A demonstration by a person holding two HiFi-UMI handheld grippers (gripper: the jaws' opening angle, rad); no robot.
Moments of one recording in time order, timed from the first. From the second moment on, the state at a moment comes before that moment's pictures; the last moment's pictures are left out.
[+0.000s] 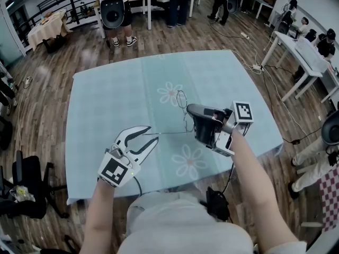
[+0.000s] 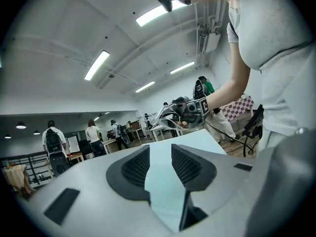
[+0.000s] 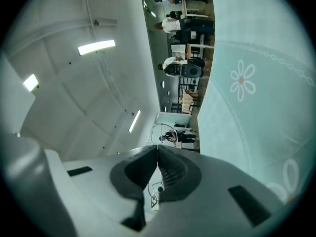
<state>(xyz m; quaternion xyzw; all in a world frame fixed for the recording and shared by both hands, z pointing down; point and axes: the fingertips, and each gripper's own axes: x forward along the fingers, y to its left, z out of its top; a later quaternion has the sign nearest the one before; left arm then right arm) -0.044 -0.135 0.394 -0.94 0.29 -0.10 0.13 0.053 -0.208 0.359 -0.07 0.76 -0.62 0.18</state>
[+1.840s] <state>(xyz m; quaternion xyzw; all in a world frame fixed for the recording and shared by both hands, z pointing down) 0.024 -0.128 0.381 -0.95 0.31 -0.02 0.10 0.050 -0.205 0.362 -0.04 0.71 -0.65 0.25</state>
